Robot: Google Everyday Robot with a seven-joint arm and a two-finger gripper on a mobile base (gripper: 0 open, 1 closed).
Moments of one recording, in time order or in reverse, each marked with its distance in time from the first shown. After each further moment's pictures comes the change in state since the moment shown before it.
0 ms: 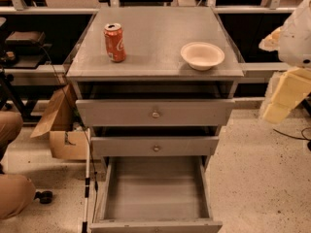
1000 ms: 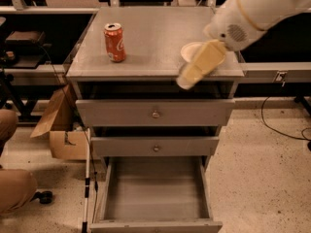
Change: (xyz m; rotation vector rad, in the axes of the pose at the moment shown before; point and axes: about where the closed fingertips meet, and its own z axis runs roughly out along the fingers) arm -0.126 -0.064 0.052 -0.030 -0.367 0.167
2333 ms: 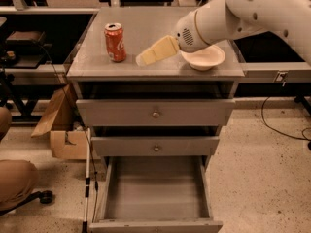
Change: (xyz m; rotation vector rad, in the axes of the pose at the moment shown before) arm -0.063 -0.053 0.093 0.034 -0.278 0.291
